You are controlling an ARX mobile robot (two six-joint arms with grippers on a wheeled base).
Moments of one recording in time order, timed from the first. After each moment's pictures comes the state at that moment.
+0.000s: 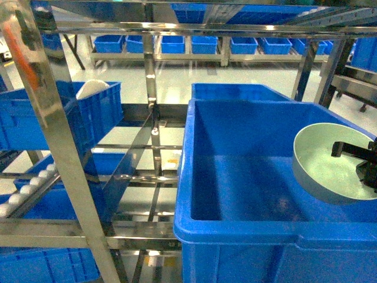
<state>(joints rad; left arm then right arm) 0.00 0.01 0.02 0.00 0.00 0.00 0.10 1.75 0.74 0.35 0.12 0.38</state>
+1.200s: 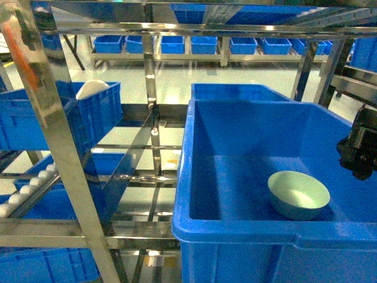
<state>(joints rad) 0.00 0.01 0.02 0.00 0.00 0.00 0.16 1.56 0.60 0.42 0.12 0.40</state>
